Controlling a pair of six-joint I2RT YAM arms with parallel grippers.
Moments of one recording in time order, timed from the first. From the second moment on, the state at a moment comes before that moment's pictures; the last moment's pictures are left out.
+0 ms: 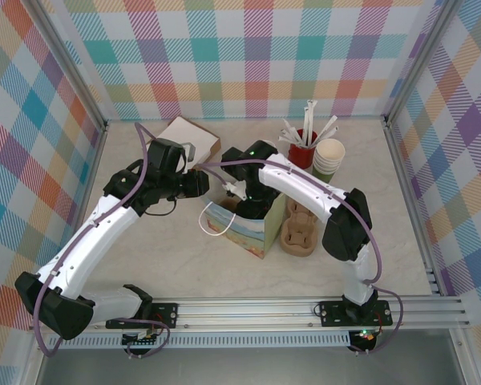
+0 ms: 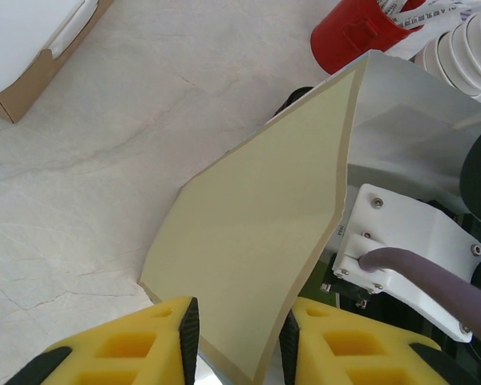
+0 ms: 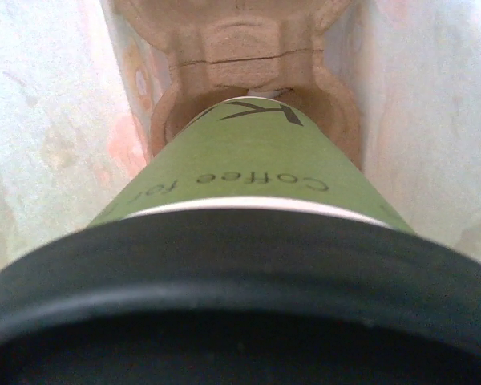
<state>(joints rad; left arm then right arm) -0.51 1.23 1.32 -0.90 0.08 -0.49 0.85 2.01 1.94 -1.57 -0.03 -0.06</state>
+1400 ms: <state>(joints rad) -0.51 1.25 1.32 -0.90 0.08 -0.49 0.82 2.01 1.71 -1.39 -0.09 -0.11</state>
